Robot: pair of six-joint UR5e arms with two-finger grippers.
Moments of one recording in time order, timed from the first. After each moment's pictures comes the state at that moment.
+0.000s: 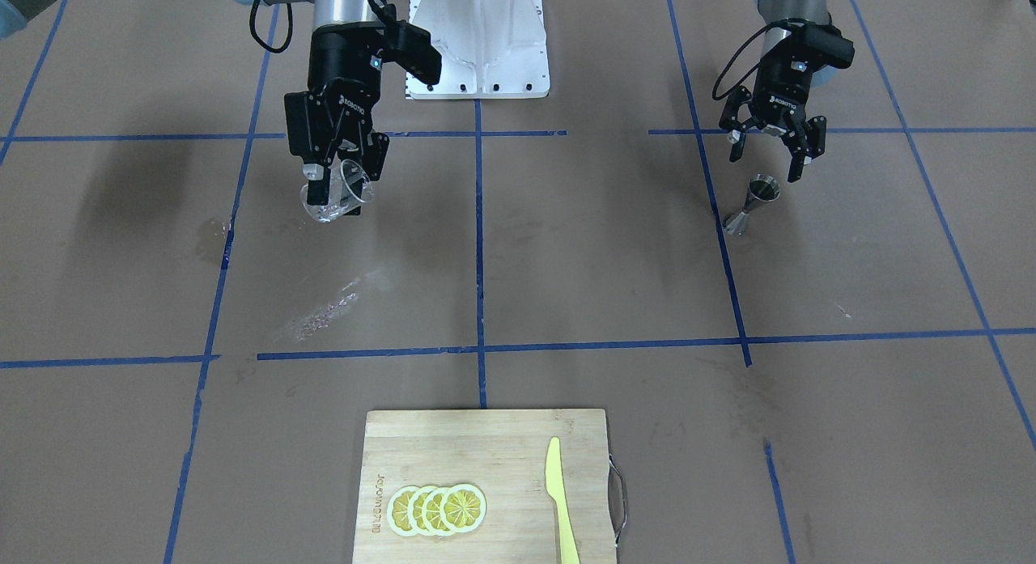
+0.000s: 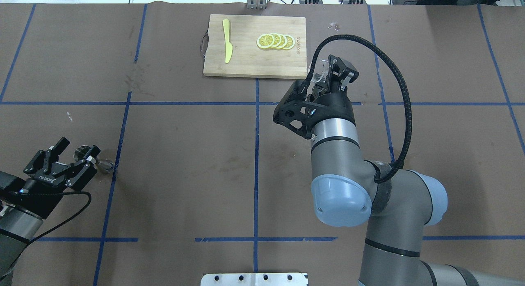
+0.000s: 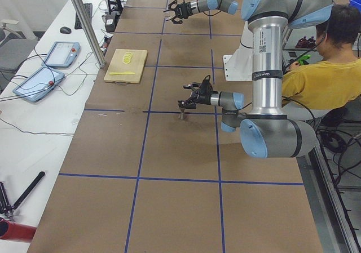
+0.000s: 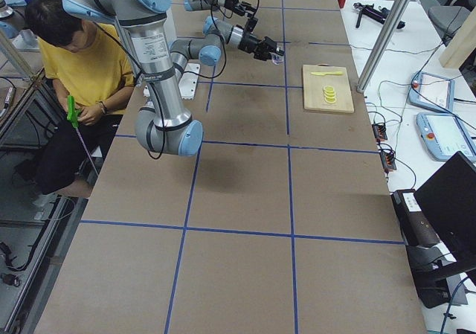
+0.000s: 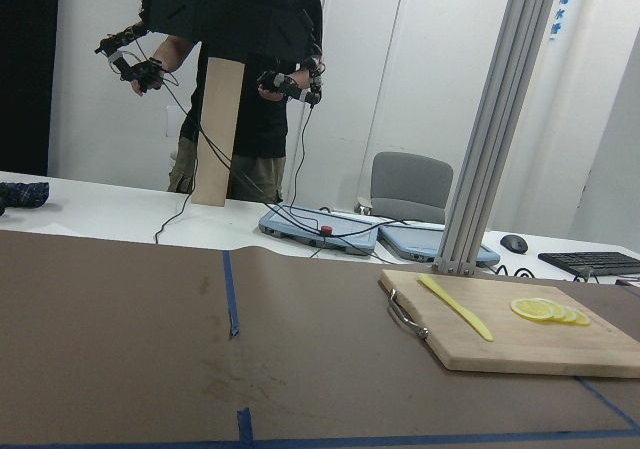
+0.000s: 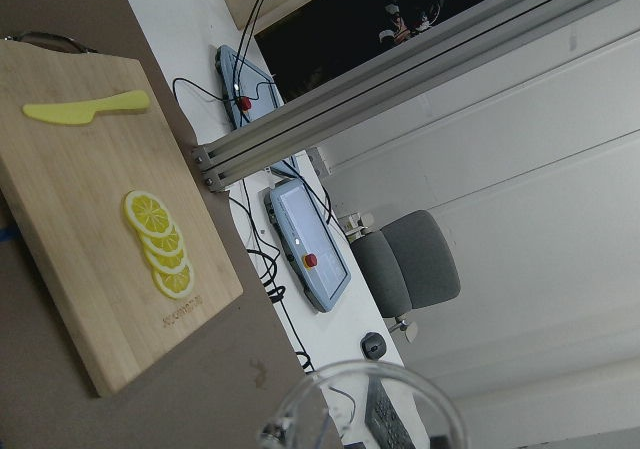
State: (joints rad) left arm -0.14 -1.42 -1.71 -3.34 -0.55 -0.75; right arm 0.32 -1.10 2.01 -1.52 0.58 0.16
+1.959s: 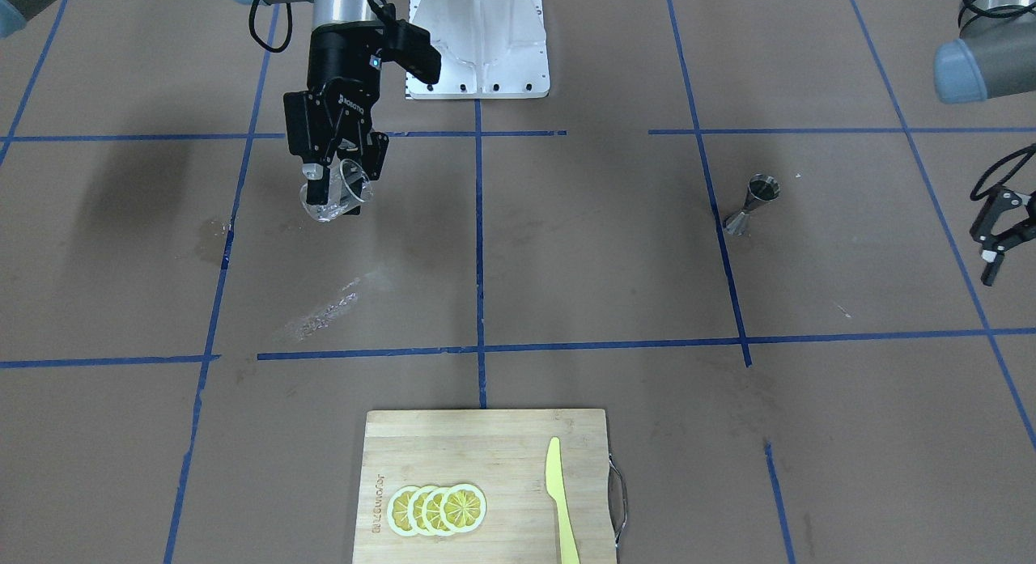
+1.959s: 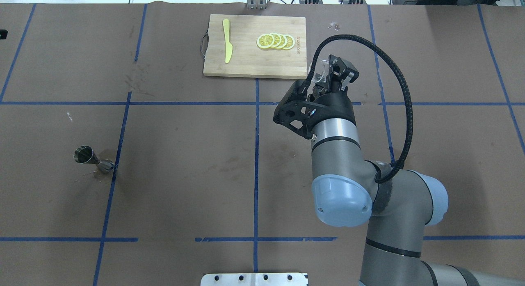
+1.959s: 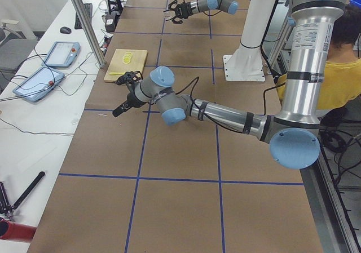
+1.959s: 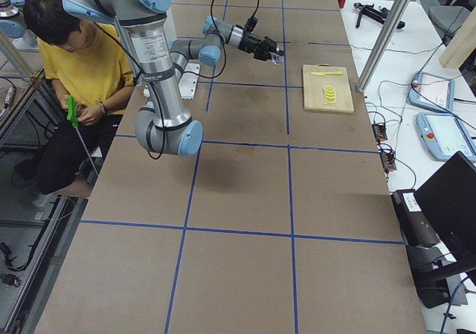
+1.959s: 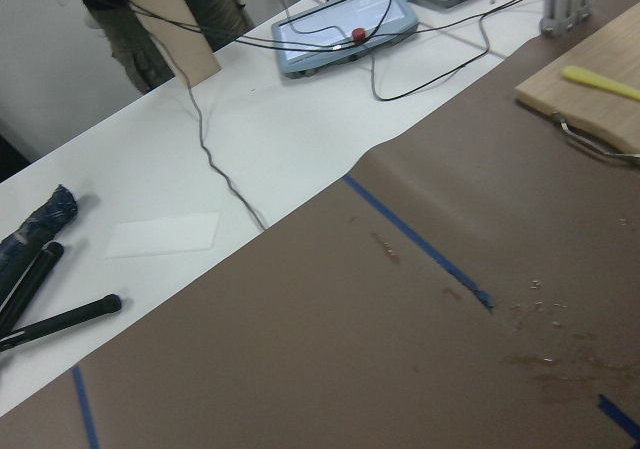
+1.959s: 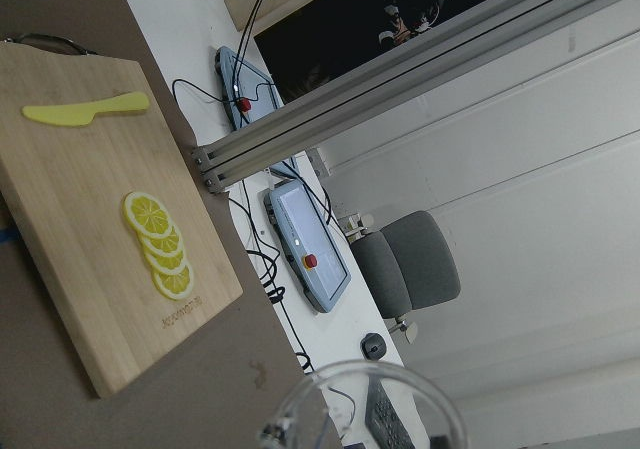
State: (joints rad) left arm -1.28 -1.66 -1.71 -2.35 -1.92 -0.22; right arm 0.32 -1.10 2.01 -1.51 0.58 0.16
